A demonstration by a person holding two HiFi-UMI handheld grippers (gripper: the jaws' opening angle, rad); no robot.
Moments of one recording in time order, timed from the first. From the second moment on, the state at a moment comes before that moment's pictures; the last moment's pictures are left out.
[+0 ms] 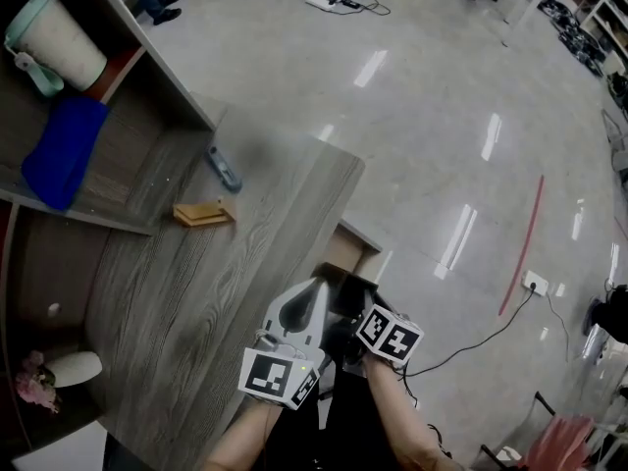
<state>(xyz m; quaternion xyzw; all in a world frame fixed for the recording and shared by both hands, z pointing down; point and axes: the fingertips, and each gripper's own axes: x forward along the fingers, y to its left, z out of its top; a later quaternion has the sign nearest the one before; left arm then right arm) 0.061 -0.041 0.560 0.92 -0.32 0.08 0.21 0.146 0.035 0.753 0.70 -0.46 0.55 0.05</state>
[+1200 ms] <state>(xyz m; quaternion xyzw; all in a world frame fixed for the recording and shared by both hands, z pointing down) 0.070 -0.039 0.511 0.92 -0.31 0.11 0.19 0.150 -0.007 0.609 0.68 -0.60 0.41 0.06</state>
